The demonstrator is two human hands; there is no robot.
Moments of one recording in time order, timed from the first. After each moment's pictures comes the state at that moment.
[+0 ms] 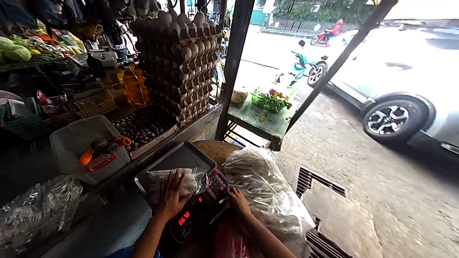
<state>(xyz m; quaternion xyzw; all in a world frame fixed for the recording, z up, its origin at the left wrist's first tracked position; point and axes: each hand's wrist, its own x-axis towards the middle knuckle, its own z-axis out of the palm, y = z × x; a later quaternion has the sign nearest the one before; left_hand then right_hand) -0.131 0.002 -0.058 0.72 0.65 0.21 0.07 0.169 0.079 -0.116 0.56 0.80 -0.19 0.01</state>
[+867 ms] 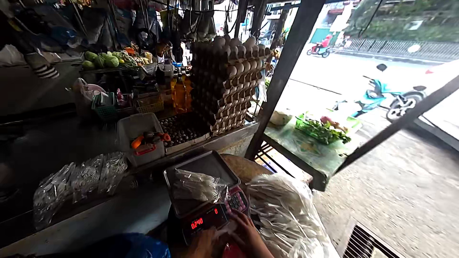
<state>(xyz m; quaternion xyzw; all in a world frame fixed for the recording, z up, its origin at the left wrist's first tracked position) -0.025 -0.074 -0.024 0.59 0.69 0.10 0.42 0.162 0.022 -0.033 0.35 0.84 -0.39 -0.16</state>
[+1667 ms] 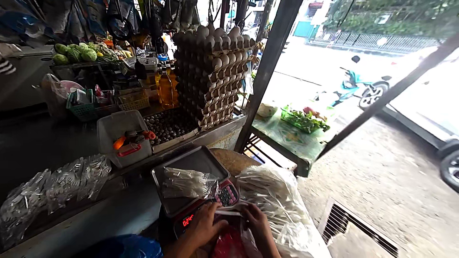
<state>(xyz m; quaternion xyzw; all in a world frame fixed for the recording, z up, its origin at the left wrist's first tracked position) -0.025 -0.031 0.000 0.67 0.63 0.22 0.33 0.176 0.035 -0.019 0.50 0.53 -0.56 -0.39</state>
